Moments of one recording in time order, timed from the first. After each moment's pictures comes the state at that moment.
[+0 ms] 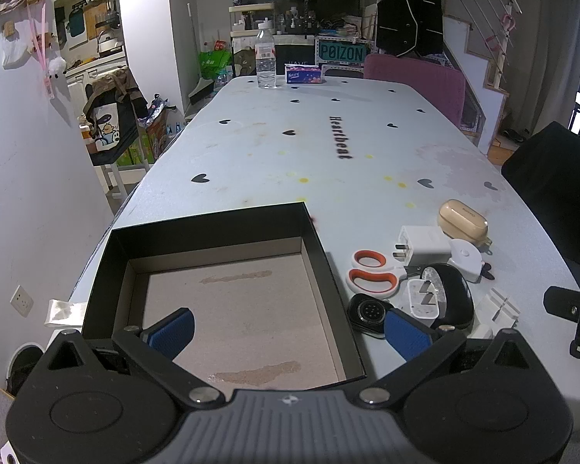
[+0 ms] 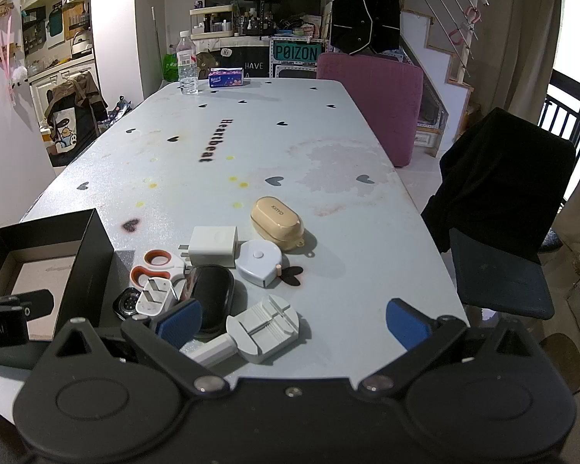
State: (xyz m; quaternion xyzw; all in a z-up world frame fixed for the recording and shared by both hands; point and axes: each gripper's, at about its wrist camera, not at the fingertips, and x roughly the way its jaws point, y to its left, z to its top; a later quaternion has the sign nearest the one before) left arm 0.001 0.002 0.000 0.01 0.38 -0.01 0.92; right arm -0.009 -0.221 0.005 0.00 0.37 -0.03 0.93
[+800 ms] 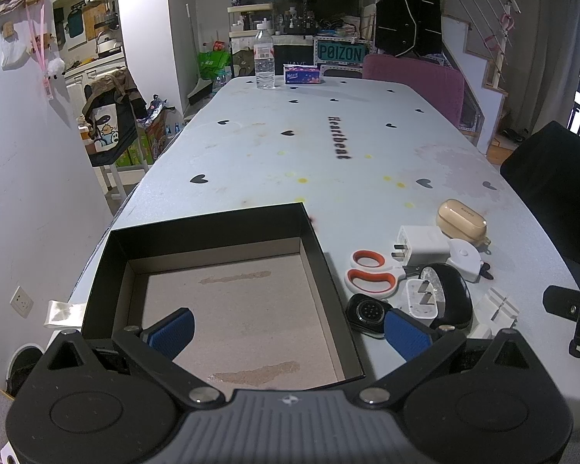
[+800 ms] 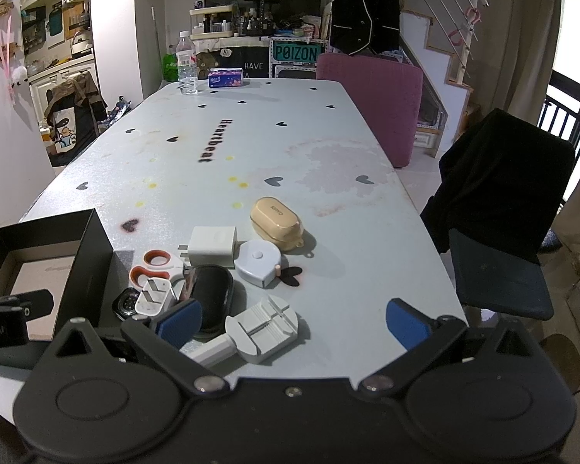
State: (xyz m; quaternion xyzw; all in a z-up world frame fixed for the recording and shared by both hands) left arm 0.000 0.000 0.000 0.01 0.38 -0.01 0.92; right arm -0.010 -0.222 0.006 -0.01 0.37 -0.03 0.93
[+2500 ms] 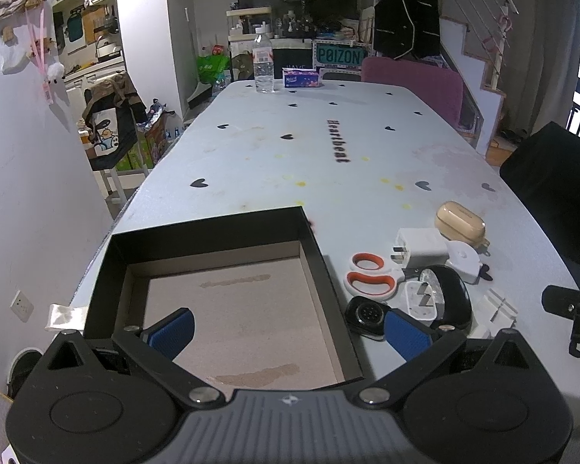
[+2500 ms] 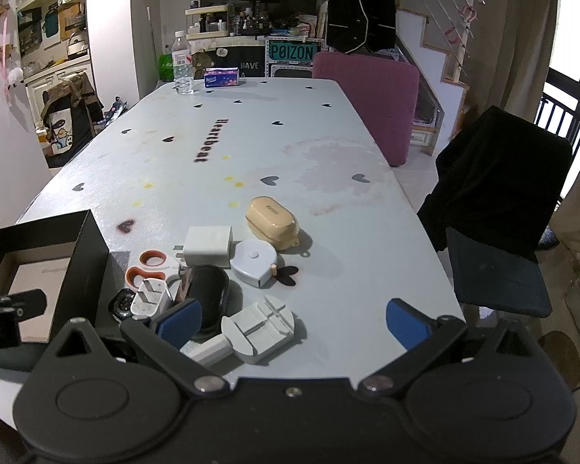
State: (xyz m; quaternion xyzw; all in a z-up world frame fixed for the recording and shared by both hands) left arm 0.000 0.001 0.002 0.01 0.38 0.00 0.93; right arm -0.008 -0.225 0.004 0.00 0.37 -0.04 0.93
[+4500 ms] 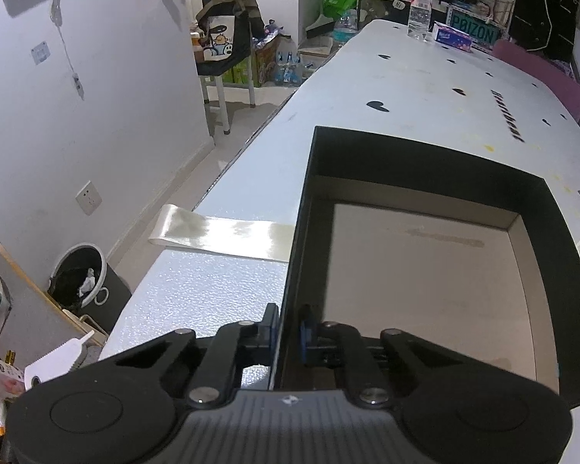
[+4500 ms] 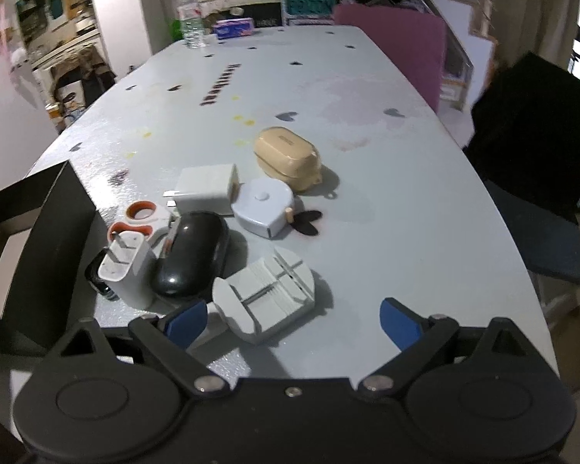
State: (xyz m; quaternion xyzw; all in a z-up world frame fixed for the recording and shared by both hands) left arm 0.027 0.139 -0.058 -0.07 0.46 0.15 0.87; right arm 0.028 -0.233 -0.065 0.02 0.42 0.01 0.91
